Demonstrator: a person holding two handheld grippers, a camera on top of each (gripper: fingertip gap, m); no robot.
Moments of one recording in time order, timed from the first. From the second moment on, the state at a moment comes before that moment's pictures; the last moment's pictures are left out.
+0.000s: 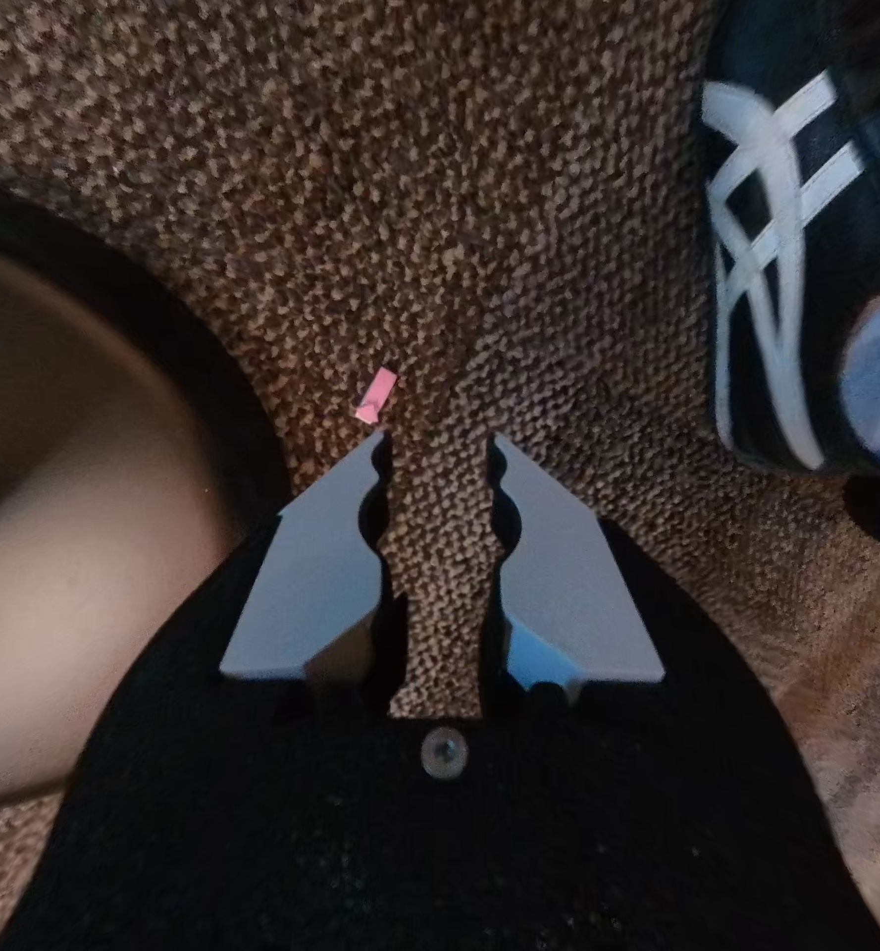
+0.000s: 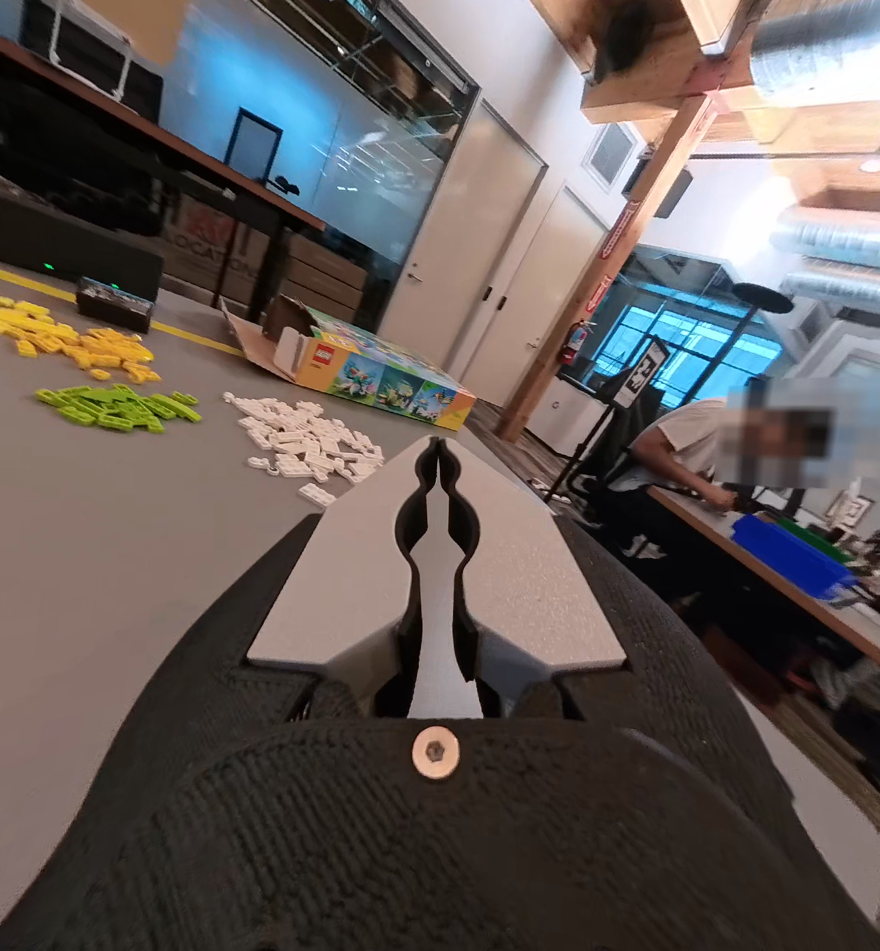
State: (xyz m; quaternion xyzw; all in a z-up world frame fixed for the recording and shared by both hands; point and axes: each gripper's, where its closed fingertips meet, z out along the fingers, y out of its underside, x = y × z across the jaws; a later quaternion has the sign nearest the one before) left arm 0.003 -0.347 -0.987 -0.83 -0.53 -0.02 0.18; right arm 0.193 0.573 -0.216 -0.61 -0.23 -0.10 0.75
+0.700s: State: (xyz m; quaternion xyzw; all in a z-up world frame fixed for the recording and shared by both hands) left arm -0.012 -0.364 -1.021 -0.87 -0.46 -0.01 0.15; right arm 0.189 0.570 -0.220 -0.60 -0.26 -0.20 0.73
